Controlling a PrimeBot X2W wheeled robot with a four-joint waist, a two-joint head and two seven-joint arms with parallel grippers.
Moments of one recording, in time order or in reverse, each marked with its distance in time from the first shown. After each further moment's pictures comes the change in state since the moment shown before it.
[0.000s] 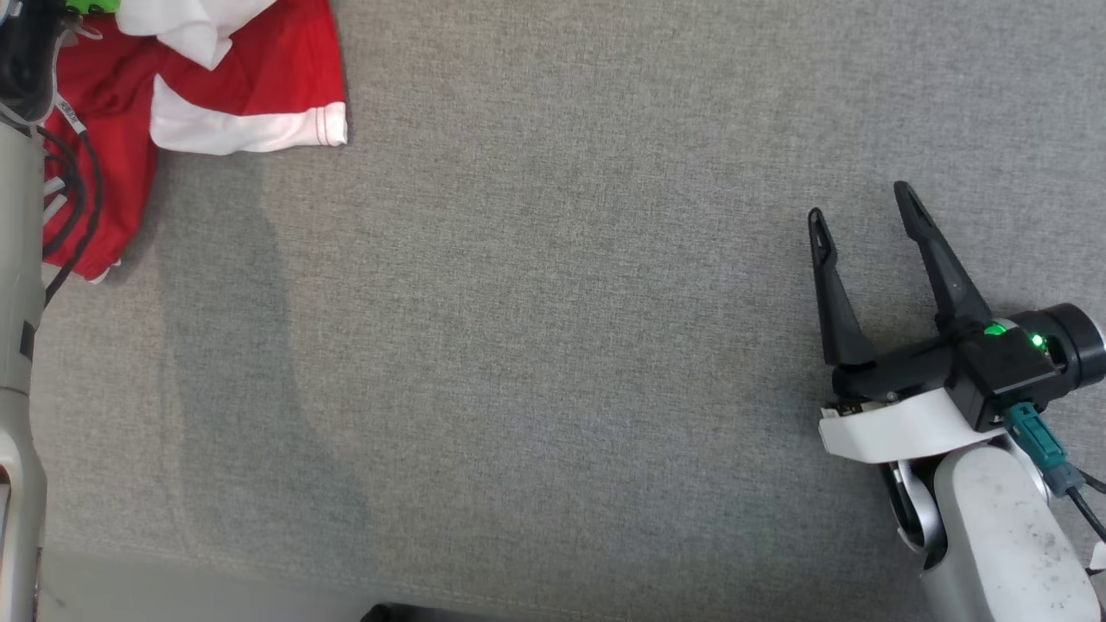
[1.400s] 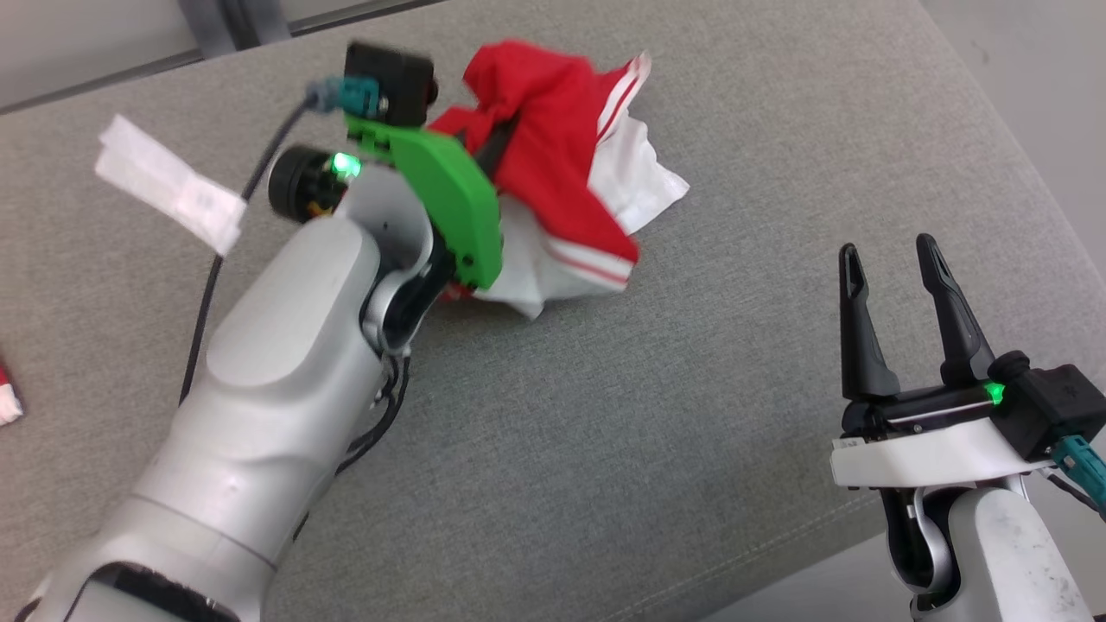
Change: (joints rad) left arm 0.317 -0.201 -0.396 -0.246 -0.168 0.042 0.055; right arm 0.096 0.069 -0.060 -0.031 0.207 0.000 0.002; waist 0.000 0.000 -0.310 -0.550
